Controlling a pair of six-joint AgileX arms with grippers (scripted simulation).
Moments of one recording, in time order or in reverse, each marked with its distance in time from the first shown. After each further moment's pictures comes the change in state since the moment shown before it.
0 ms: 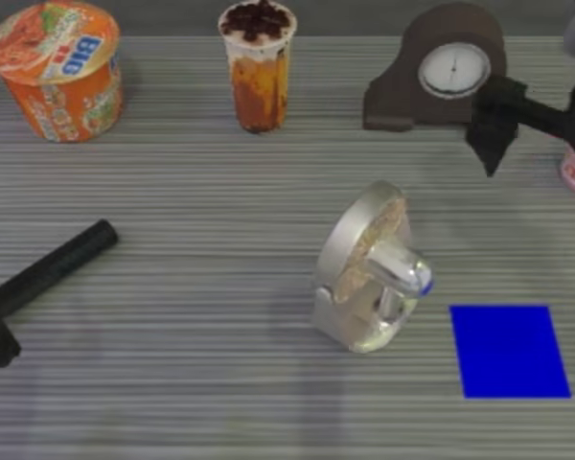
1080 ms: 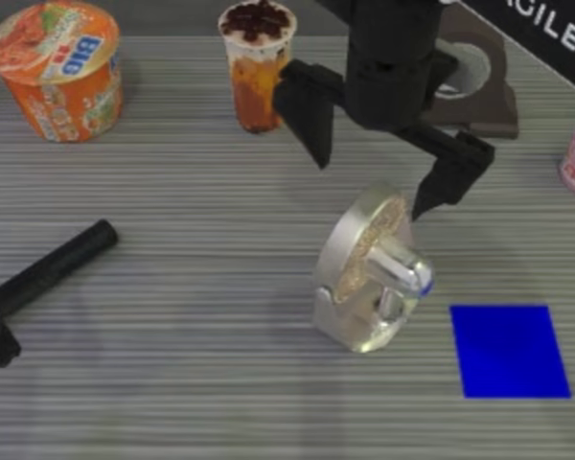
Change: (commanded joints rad) left arm 0.000 0.000 0.000 0.000 0.000 0.000; right arm 0.230 0.697 0.876 -0.458 -0.051 0.514
